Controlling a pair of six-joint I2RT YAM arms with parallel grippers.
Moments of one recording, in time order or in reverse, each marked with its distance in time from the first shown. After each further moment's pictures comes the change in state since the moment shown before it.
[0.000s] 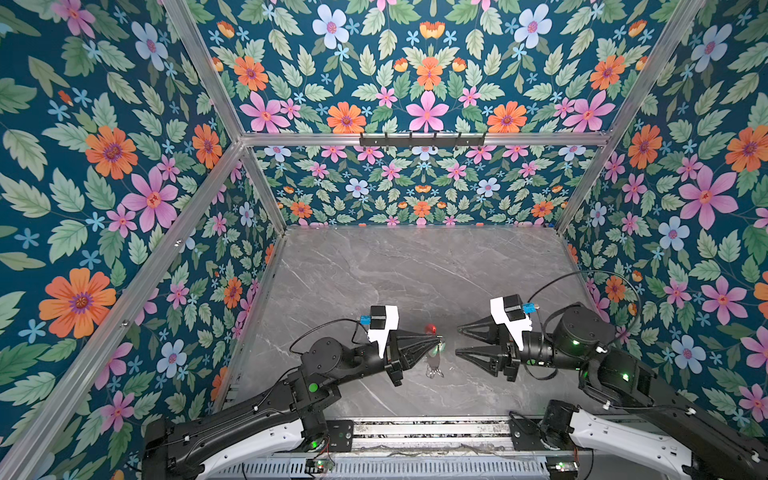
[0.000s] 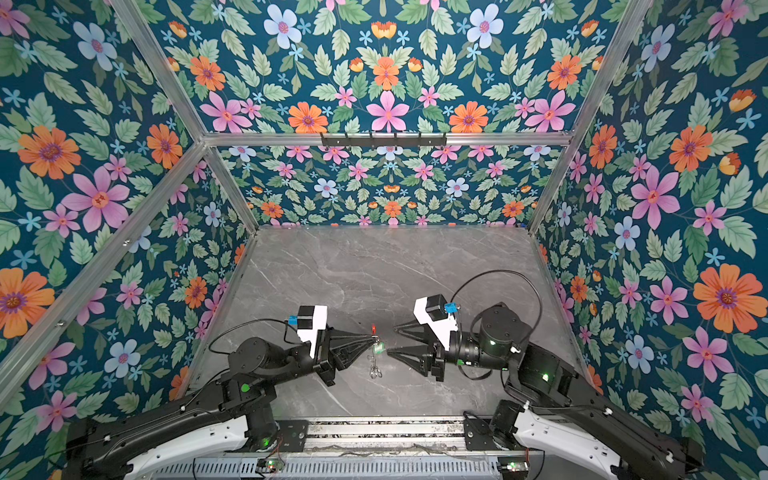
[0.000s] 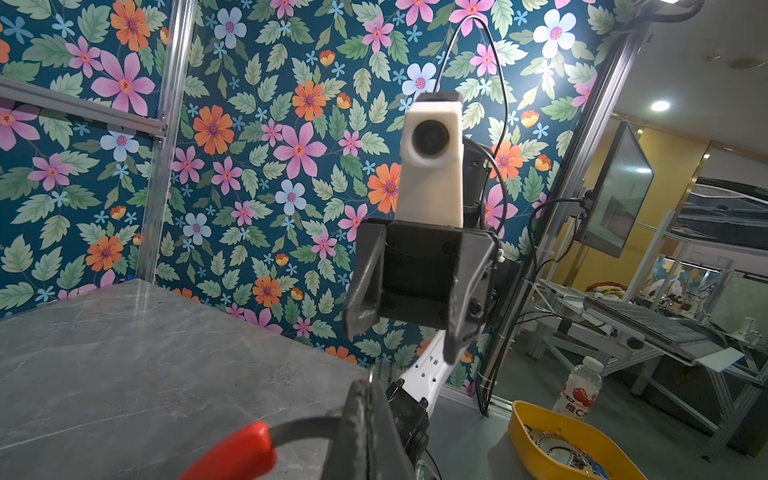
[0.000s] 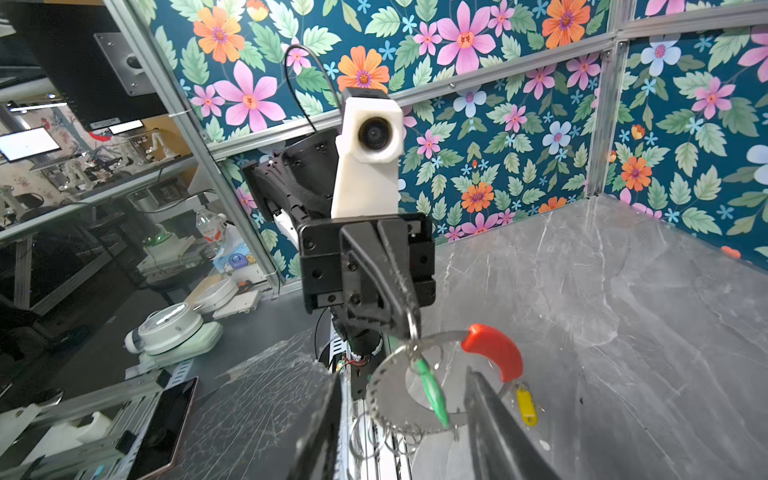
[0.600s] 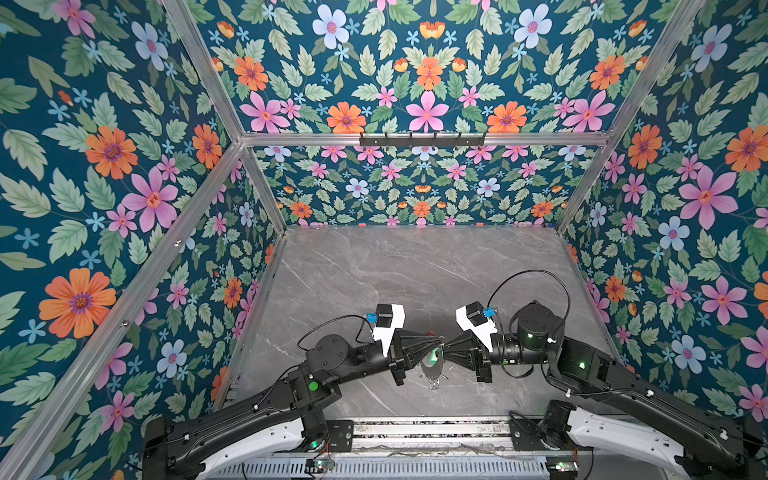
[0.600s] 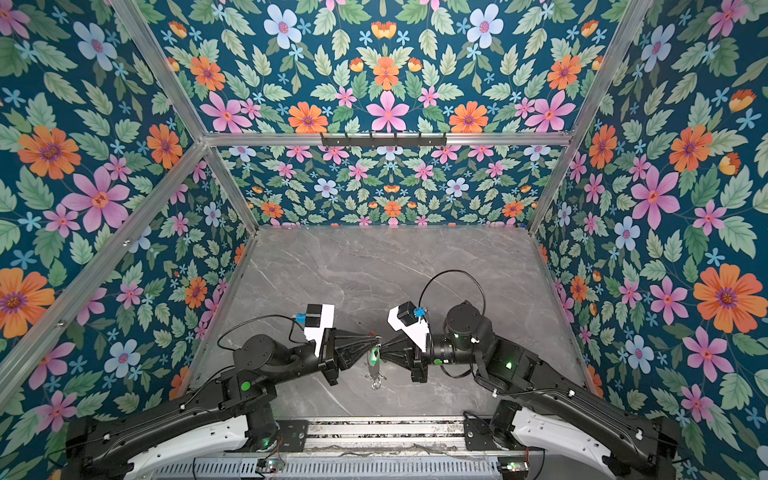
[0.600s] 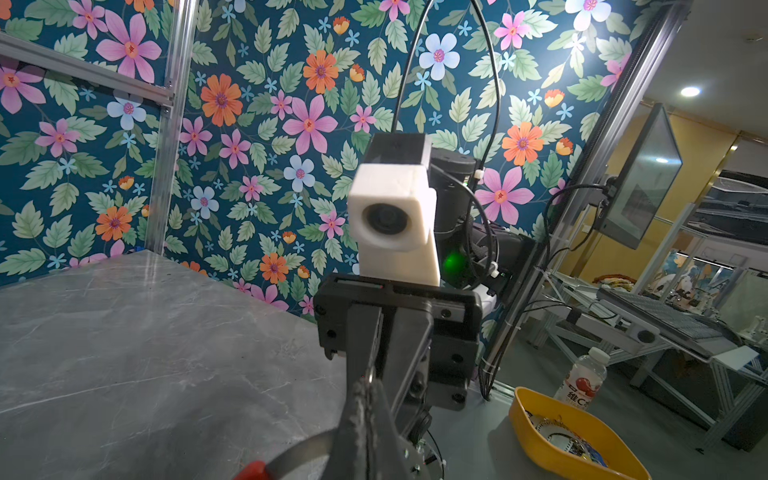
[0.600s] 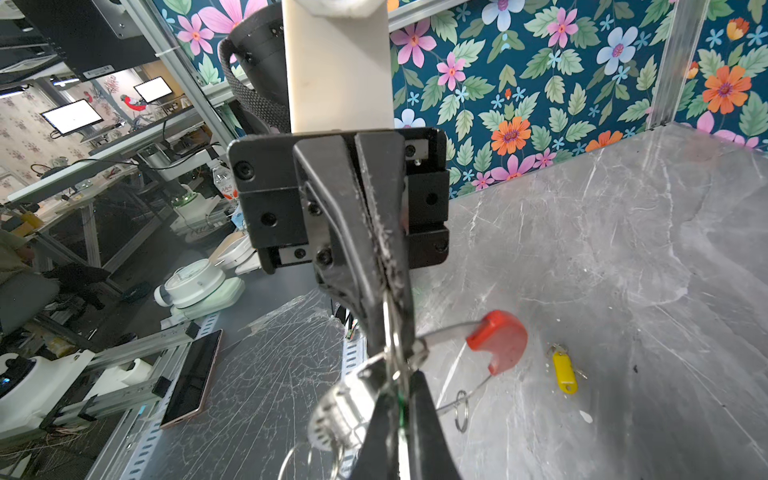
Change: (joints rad) left arm 0.000 0.014 0.022 -0.079 -0.011 -0.011; right arm -0.003 0.076 -0.114 0.055 -0.114 -0.012
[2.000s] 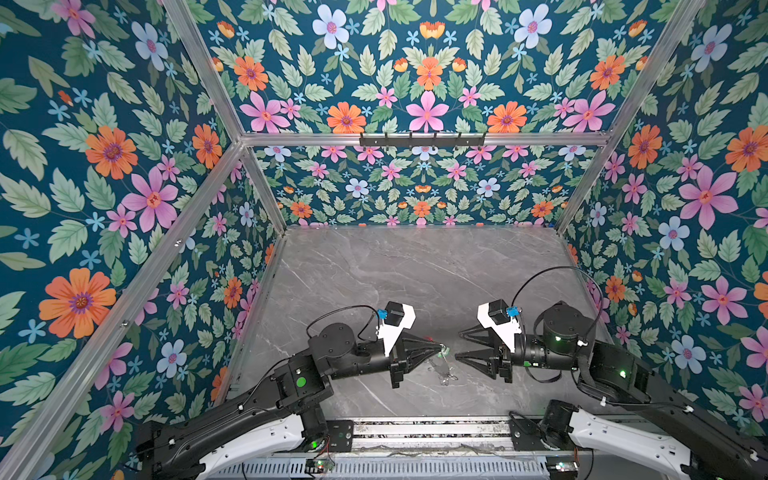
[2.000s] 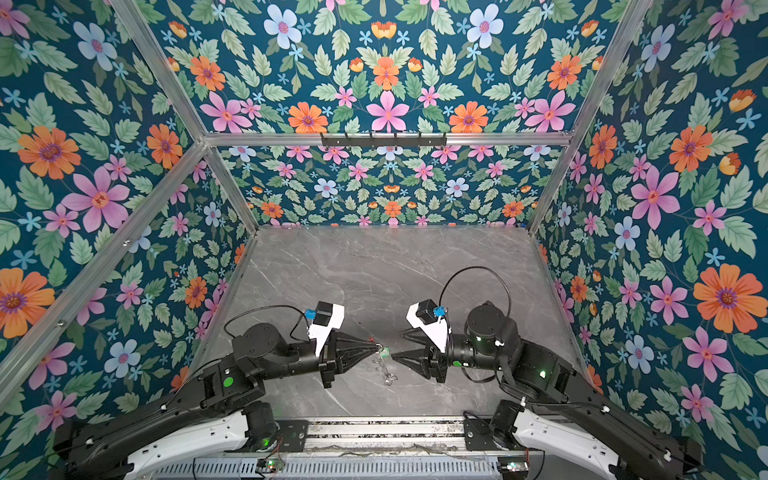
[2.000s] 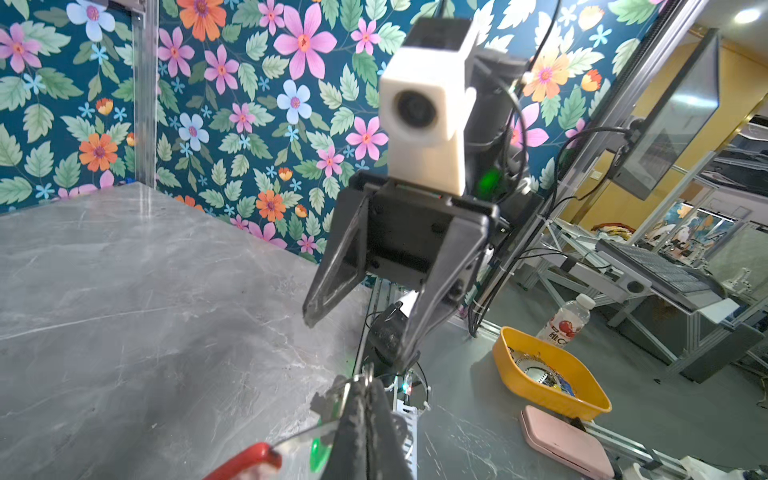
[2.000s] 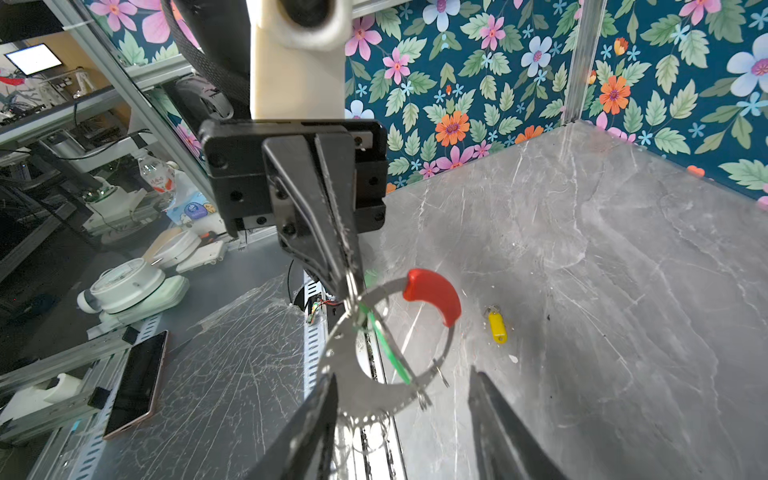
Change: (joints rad) left arm 0.001 -0.006 0.149 -0.347 0.080 0.040; right arm -0.013 -0.106 0.077 -0.225 0.157 -0.050
